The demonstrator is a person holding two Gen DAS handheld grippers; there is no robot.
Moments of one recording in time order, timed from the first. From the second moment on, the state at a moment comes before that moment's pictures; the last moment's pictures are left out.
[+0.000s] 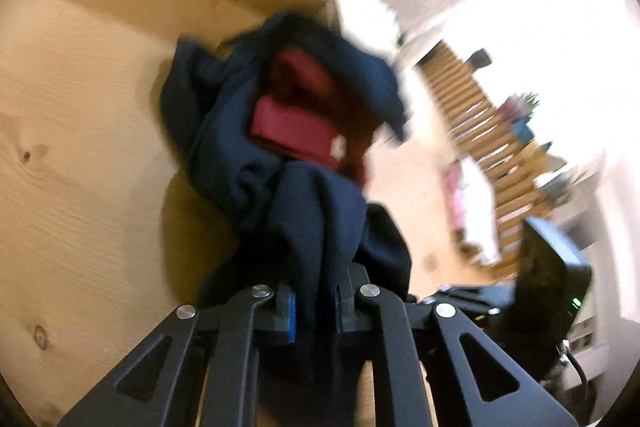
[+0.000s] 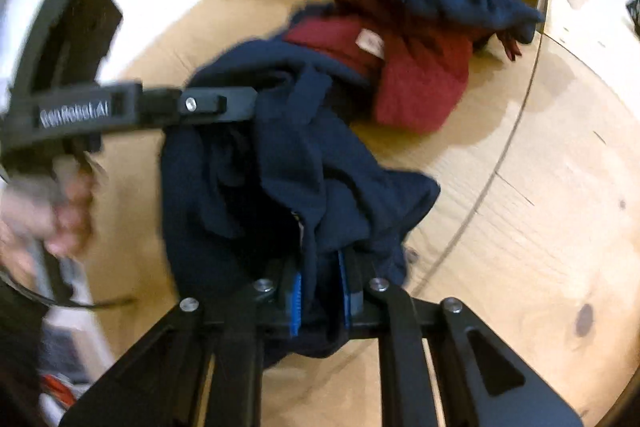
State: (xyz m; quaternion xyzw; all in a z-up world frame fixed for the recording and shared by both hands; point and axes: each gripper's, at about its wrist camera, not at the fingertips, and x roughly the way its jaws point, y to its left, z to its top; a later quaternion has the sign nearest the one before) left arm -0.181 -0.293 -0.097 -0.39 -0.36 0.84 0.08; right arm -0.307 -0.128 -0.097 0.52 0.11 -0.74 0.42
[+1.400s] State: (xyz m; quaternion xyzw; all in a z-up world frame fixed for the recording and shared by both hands) left arm -0.123 -0.144 0.230 -0.28 -0.16 0.90 0.29; right arm -0.200 0.102 0.273 0.25 -0.04 -0.90 0.35
